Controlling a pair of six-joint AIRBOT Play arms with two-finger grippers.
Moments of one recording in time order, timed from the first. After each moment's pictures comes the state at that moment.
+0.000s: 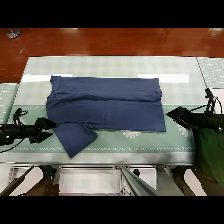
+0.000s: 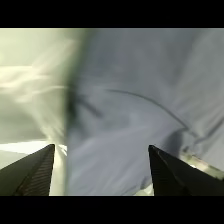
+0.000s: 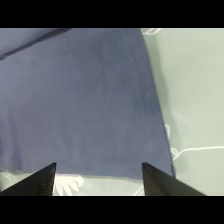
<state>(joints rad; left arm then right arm) 0.61 -1.05 0.40 0.86 -1.16 -1.24 -0.38 -0.83 0.53 -0.86 1.13 1.32</state>
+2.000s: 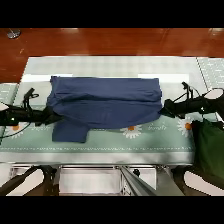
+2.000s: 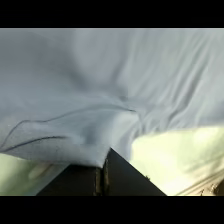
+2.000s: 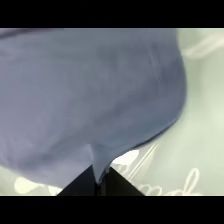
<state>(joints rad) 0.35 -1.12 0.64 0.81 -1.21 -1.18 -0.19 -1.25 0.79 -0.89 1.14 1.37</state>
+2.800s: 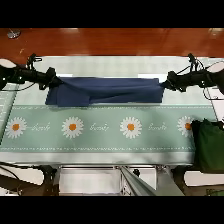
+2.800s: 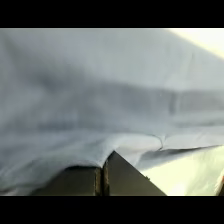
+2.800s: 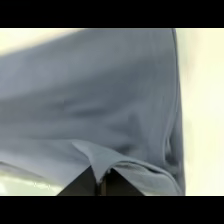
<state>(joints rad) 0.23 -1.70 1.40 0.78 -1.19 -1.39 -0.19 -1.56 1.24 -0.84 1.06 1.38</state>
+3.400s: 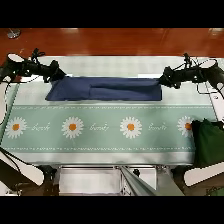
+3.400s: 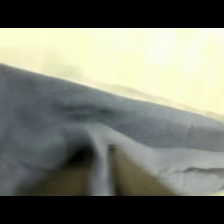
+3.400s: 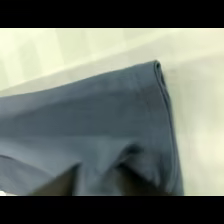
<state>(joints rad) 0.20 -1.91 1.64 0.78 -1.11 -1.45 -0.19 -1.75 1.40 -0.77 1.05 1.41</state>
